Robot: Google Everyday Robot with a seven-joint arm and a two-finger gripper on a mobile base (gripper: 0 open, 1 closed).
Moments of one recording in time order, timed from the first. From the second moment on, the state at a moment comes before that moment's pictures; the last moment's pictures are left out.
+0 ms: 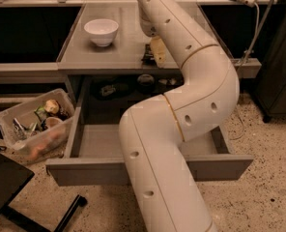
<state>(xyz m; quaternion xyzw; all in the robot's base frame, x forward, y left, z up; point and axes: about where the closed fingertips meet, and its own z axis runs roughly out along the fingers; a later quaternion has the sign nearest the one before) 0.830 -0.059 0.839 -0.77 0.61 -0.16 0.08</state>
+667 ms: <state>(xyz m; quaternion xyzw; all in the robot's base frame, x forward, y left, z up) 0.823 -0.055 0.835 -0.78 0.61 -0.14 0.08</state>
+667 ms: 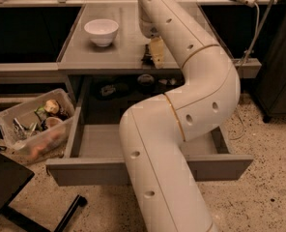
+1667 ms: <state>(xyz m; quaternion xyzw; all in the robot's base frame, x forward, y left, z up) 0.823 -0.055 0.835 -0.78 0.61 -0.14 0.08</state>
